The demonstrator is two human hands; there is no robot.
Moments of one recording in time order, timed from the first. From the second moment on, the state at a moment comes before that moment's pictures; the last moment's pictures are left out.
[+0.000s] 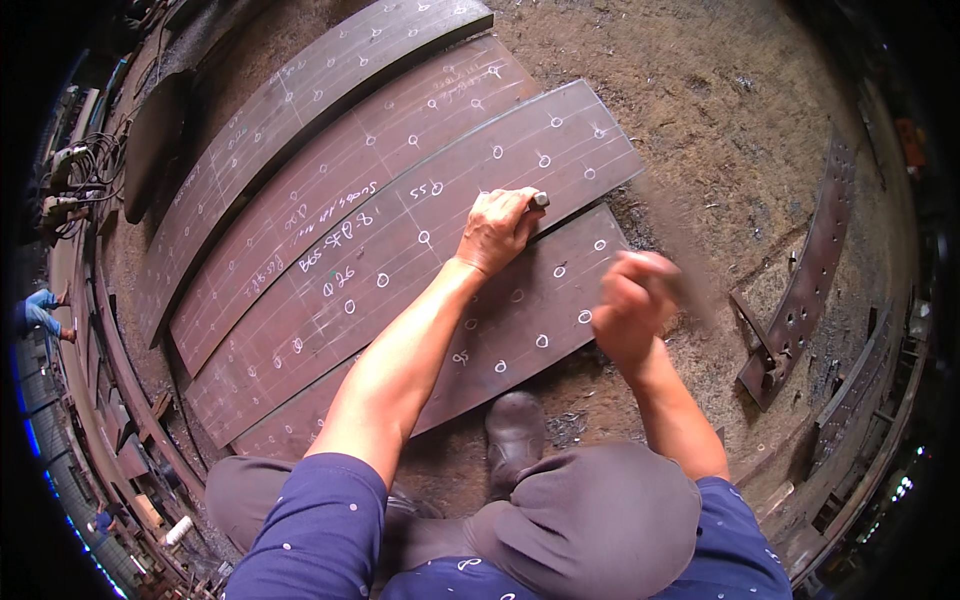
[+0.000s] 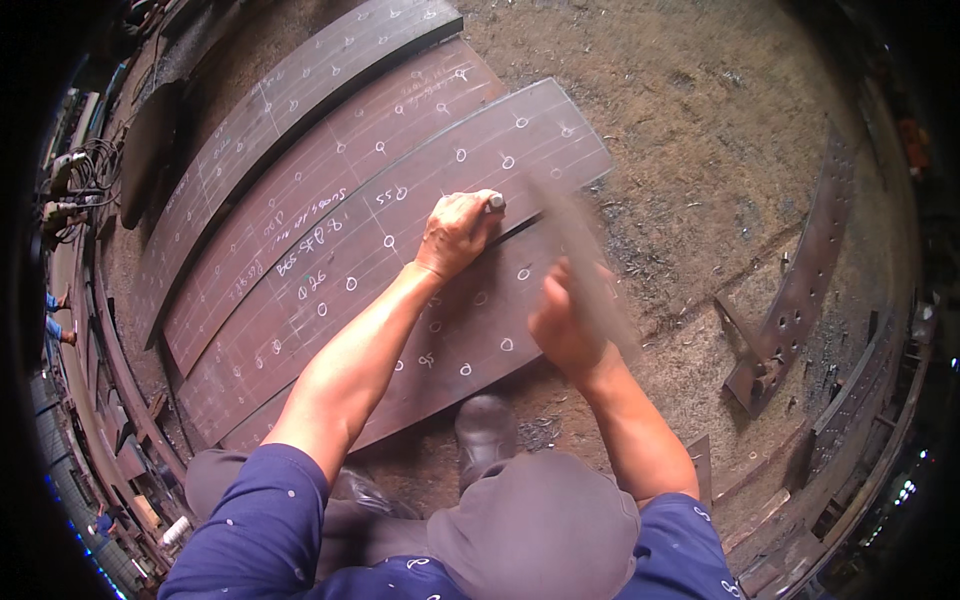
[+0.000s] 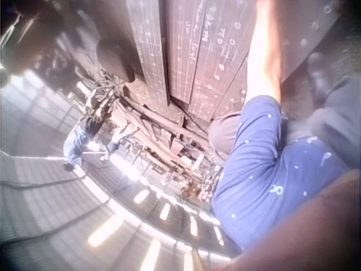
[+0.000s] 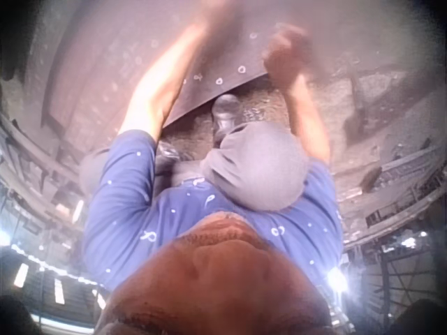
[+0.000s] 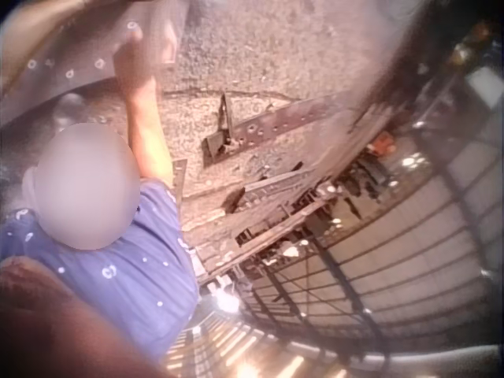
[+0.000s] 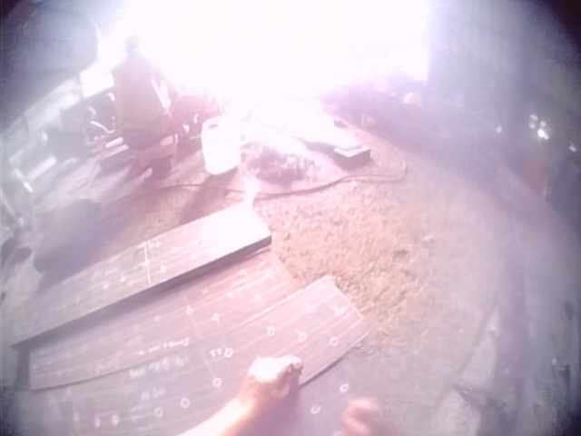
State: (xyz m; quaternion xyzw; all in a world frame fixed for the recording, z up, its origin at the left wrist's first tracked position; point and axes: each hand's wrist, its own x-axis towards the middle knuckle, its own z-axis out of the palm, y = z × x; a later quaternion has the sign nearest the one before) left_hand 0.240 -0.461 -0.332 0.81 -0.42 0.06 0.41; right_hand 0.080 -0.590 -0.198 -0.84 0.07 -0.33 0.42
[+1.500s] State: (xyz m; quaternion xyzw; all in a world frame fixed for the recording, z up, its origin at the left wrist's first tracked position) left_hand 0.221 -0.372 -0.295 0.86 -0.12 -0.13 0.49; right_hand -0.064 -0.517 -0.271 -0.86 0.31 0.10 0.39
